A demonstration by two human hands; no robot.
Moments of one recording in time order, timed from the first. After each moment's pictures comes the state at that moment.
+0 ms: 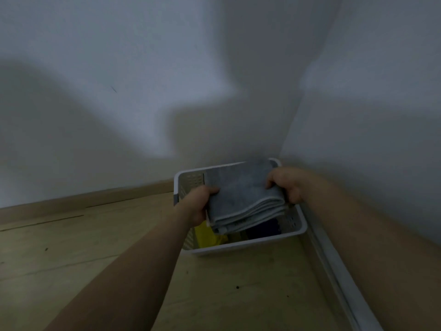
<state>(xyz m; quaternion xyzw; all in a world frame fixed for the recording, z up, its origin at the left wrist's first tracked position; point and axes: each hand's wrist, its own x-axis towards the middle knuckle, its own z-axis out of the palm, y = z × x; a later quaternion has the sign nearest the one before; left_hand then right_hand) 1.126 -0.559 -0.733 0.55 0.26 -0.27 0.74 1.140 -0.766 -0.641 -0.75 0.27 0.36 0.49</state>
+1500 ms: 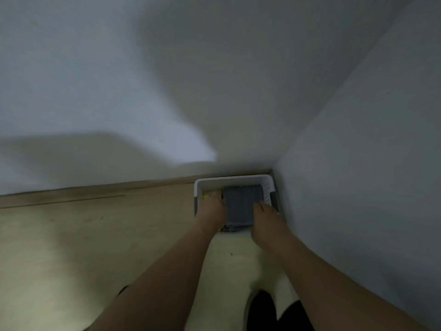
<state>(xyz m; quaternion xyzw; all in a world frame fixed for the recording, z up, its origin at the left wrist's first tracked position) 1.085 -0.572 -0.511 0.91 0.14 -0.27 0.29 1.064 -0.726 -0.477 -0.93 -0.04 0.35 0.11</state>
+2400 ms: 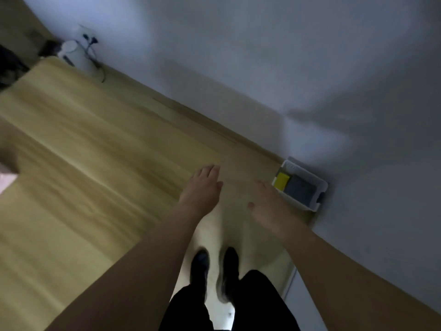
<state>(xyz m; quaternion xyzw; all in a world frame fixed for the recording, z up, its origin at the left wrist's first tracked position) 0.620 -0.387 -0.081 0.93 0.27 -0.08 0.24 0.724 -0.539 -0.053 -0.88 -0.33 0.32 0.09</state>
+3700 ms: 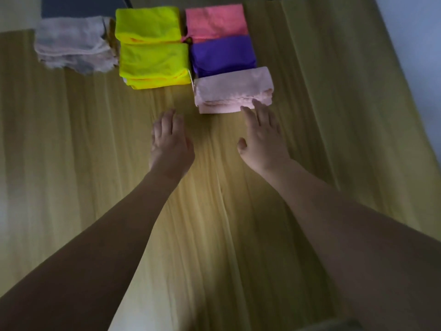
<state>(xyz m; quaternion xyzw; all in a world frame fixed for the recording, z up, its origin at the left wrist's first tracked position) 0.094 -0.100 -0.169 0.67 0.72 0.14 0.13 0.293 -0.091 -0.129 -0.65 -0.74 0.14 0.04</state>
